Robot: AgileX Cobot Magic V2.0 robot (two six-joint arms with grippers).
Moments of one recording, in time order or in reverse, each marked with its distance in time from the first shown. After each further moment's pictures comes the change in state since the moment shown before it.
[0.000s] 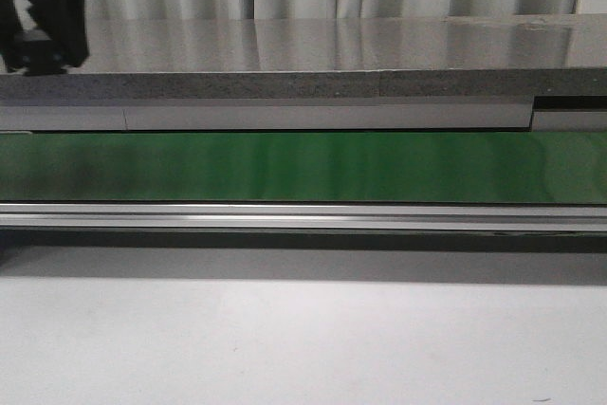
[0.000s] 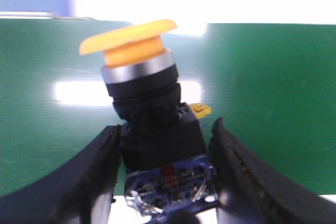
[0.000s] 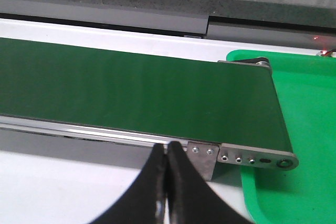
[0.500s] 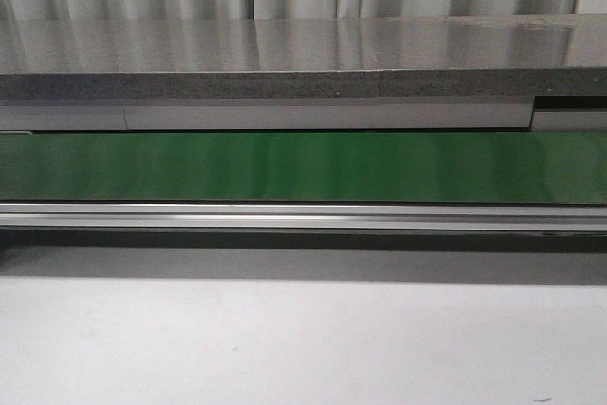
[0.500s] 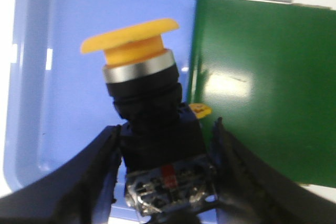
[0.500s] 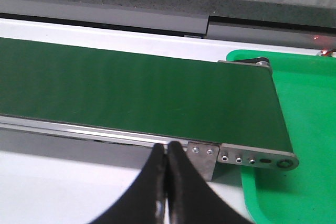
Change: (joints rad) left arm 0.429 -0.005 0.000 -0.004 0.058 0.328; right arm 0.000 0.000 0.000 0.000 0.000 0.000
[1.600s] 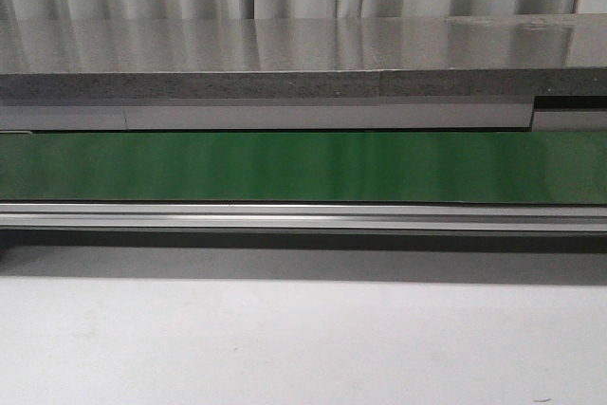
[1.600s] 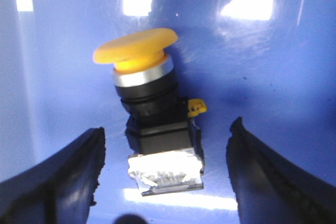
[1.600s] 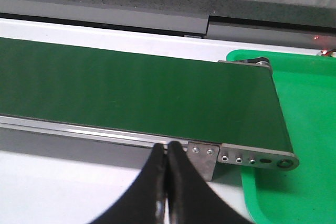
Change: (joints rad) left arm 0.125 0.364 0.002 0.054 -0.116 0.180; right arm 0.000 0.000 0.000 0.000 0.000 0.000
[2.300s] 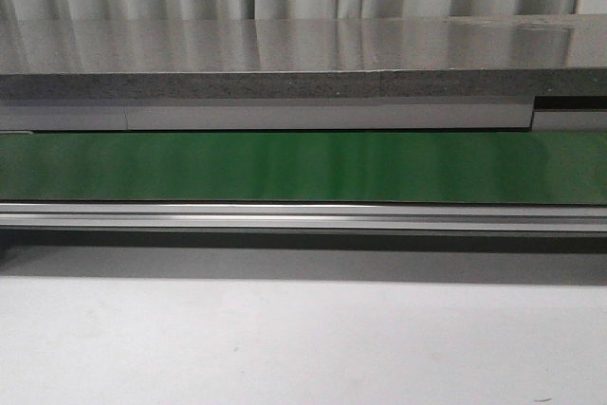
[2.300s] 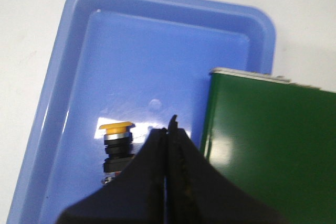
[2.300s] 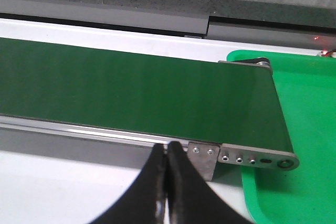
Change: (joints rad) left arm 0.000 -0.406 0.000 -0.278 -0.060 -0.018; right arm 0.000 0.000 0.000 0.000 0.000 0.000
